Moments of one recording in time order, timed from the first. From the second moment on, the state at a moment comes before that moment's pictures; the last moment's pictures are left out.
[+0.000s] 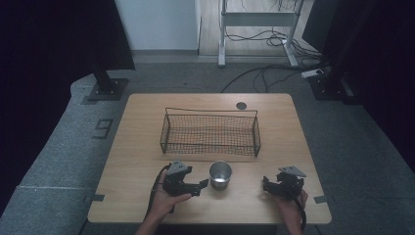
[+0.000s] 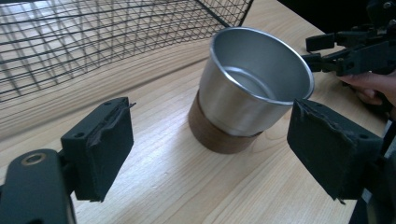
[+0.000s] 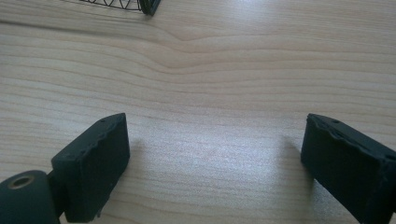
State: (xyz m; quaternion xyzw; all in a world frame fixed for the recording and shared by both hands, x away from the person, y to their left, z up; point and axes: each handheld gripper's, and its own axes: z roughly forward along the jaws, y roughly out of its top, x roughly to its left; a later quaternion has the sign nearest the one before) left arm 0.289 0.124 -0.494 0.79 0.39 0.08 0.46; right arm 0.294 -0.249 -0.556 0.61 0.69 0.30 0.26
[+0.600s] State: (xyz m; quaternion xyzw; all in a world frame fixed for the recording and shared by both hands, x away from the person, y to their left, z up) left arm 0.290 0.099 -0.503 0.80 0.38 0.06 0.46; right arm 0.294 -0.249 -0.556 0.61 0.69 0.30 0.26
